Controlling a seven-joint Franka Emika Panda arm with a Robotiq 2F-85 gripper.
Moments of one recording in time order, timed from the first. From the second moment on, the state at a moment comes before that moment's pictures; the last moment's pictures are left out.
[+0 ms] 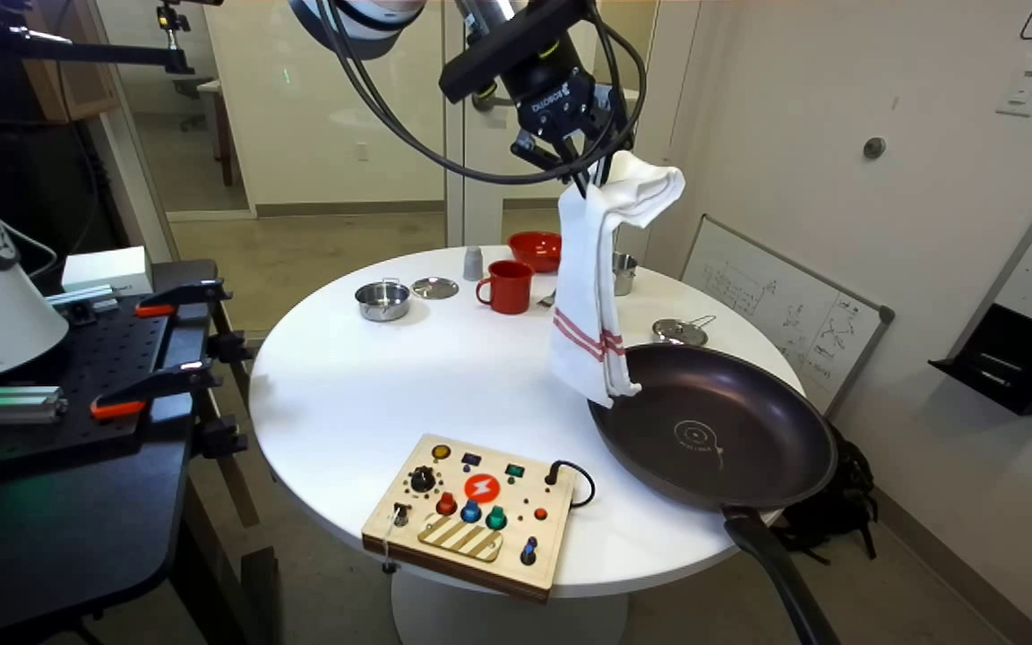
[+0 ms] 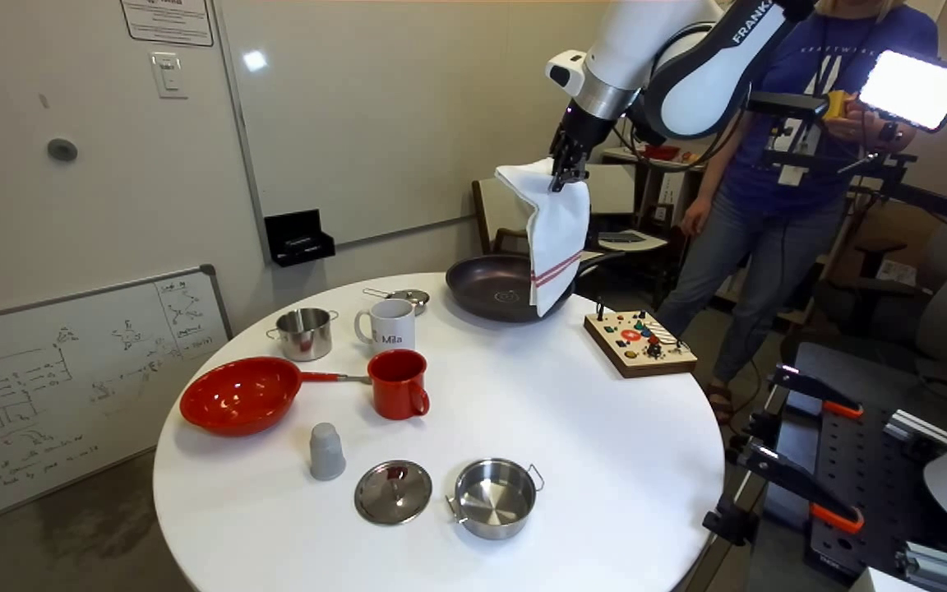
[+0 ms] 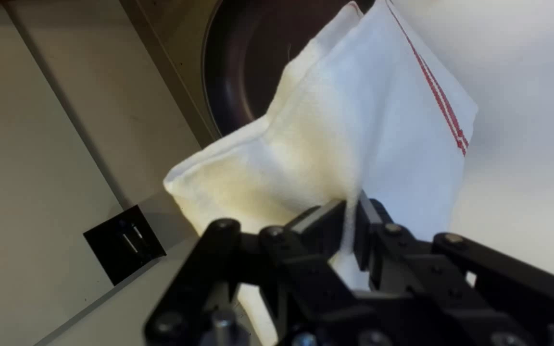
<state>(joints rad) 0.01 0.20 -0.33 -2.29 -0.71 3.03 -0.47</state>
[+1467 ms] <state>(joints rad) -0.26 0.48 -0.06 -1.86 -0.25 2.72 -0.79</state>
